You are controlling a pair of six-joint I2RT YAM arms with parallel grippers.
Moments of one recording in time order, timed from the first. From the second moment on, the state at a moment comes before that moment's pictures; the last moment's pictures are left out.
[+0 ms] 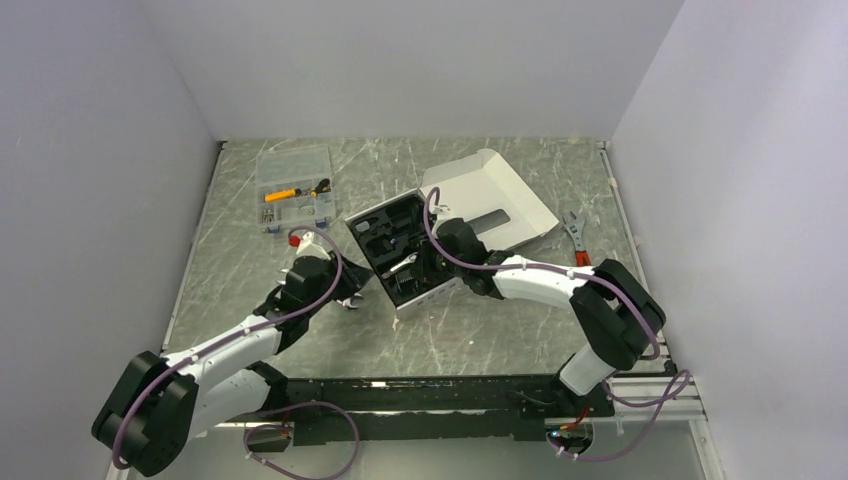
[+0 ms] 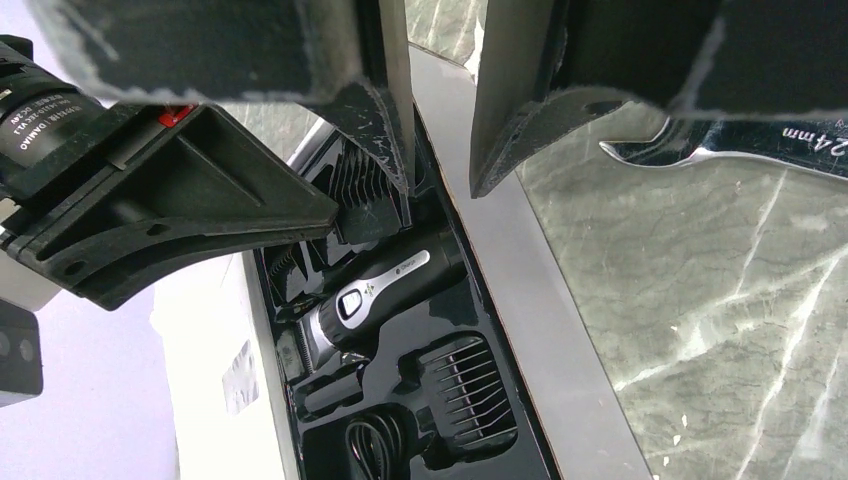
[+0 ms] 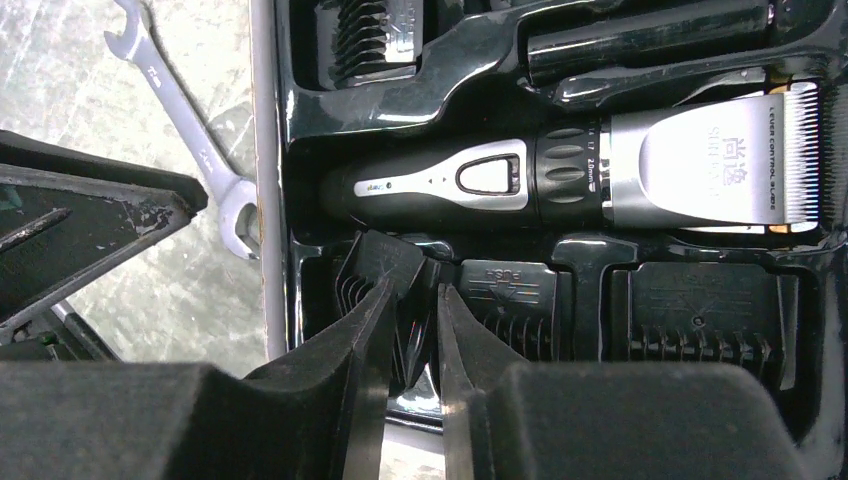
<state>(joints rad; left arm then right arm) -0.53 1.02 0.31 0.29 -0.02 -0.96 0.77 1.58 0.84 0.12 -0.08 0.53</state>
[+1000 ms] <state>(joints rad) -0.53 1.13 0.29 0.40 0.05 -0.97 0.78 1.61 0.83 0.16 -0.18 0.57</state>
